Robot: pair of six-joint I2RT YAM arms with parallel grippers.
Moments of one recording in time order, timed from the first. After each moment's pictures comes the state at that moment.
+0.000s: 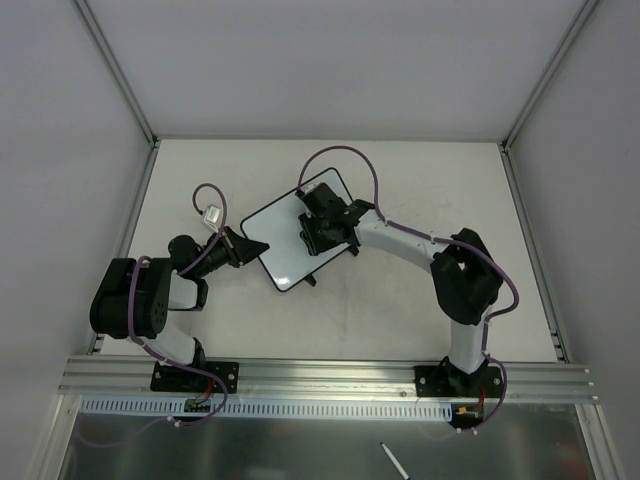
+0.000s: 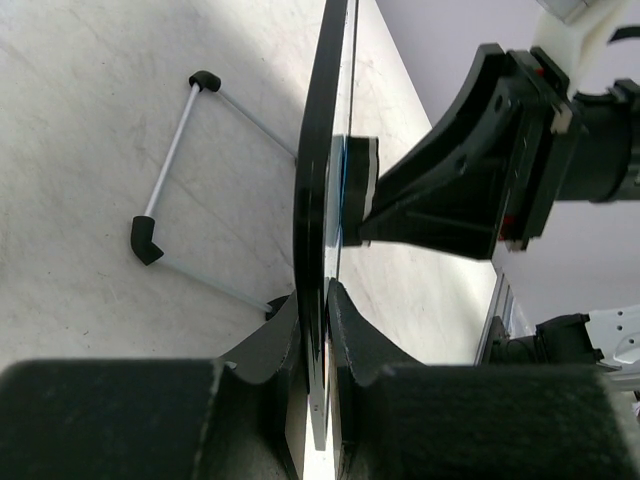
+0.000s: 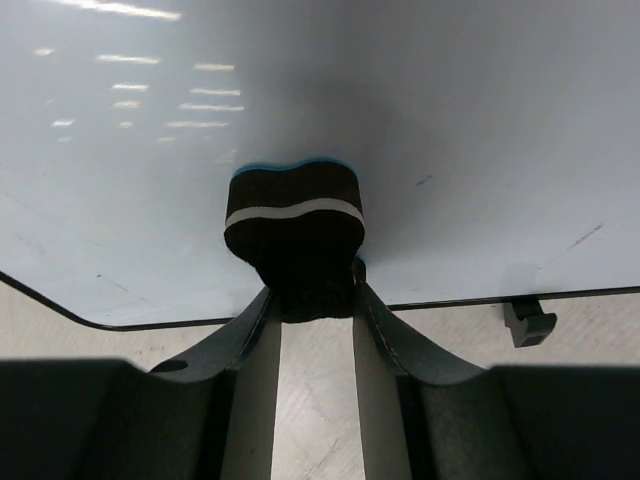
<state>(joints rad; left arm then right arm) 0.01 1.57 0.24 1.21 0.87 -0.79 0.85 1.91 1.46 -0.54 0.09 0.28</state>
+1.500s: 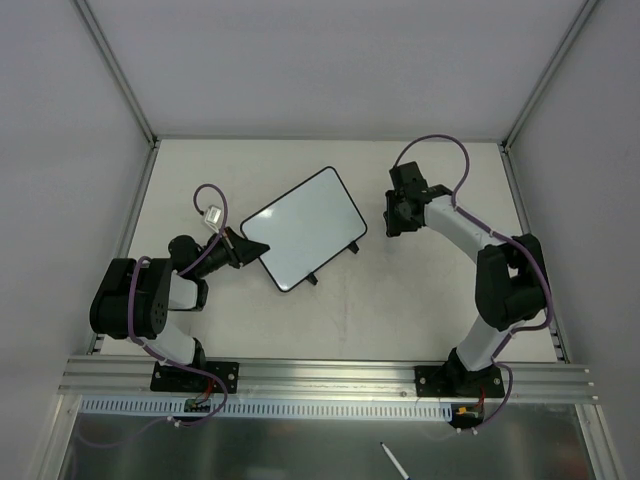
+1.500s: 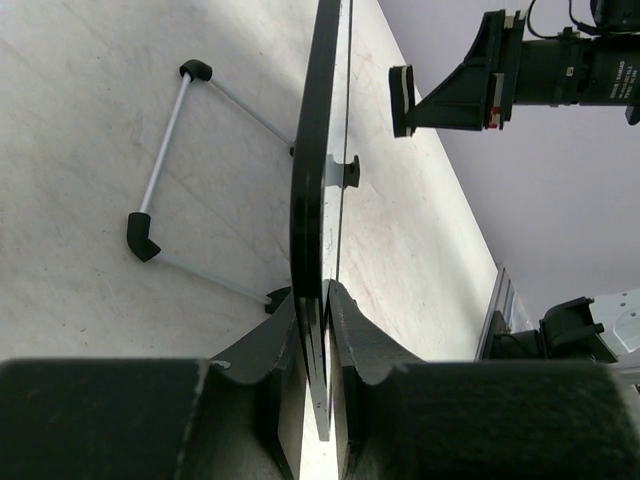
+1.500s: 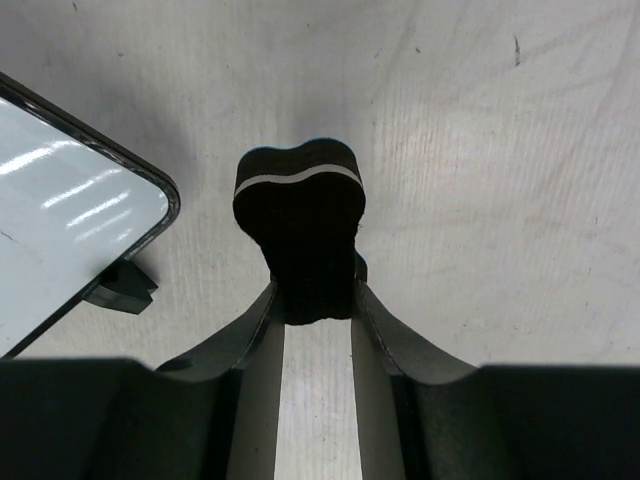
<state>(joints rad) 0.01 1.57 0.24 1.21 0.88 -0.79 0.39 1.71 1.25 -0.57 0.15 0.29</state>
